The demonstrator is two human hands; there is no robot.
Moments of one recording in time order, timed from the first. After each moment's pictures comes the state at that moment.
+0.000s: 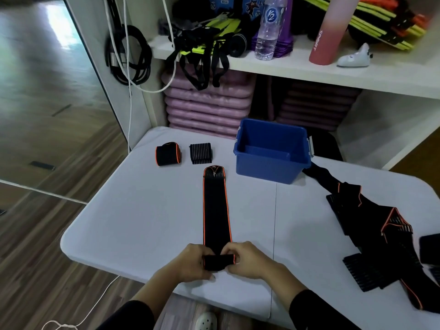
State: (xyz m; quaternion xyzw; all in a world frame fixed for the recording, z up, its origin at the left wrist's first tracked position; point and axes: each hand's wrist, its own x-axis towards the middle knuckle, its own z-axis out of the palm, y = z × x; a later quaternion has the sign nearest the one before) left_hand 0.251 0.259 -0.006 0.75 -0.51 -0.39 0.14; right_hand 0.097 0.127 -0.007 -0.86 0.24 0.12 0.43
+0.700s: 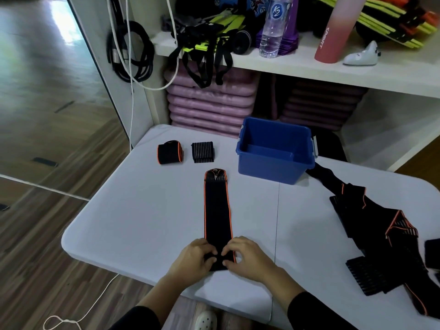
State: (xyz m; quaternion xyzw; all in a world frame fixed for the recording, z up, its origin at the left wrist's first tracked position) left_hand 0.241 0.263 -0.024 0.77 -0.55 -0.20 0.25; right_hand 0.097 0.127 -0.020 -0.91 0.20 -0.02 0.37
